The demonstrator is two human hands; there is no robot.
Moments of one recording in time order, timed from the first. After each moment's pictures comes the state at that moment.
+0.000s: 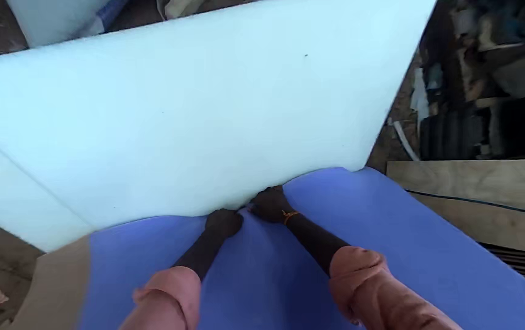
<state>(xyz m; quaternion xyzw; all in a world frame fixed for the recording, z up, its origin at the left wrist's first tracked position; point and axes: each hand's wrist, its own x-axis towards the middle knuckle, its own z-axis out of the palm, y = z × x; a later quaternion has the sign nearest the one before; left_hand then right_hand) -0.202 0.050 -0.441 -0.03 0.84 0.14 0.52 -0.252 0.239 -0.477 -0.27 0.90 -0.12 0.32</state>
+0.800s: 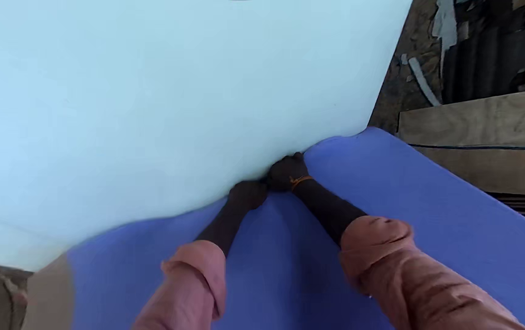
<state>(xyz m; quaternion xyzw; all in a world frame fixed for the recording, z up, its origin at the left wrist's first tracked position) -0.256 0.160 -0.488 0.07 0.83 0.19 0.52 -0.295 0.315 -0.492 -0.18 0.89 0.03 0.42</state>
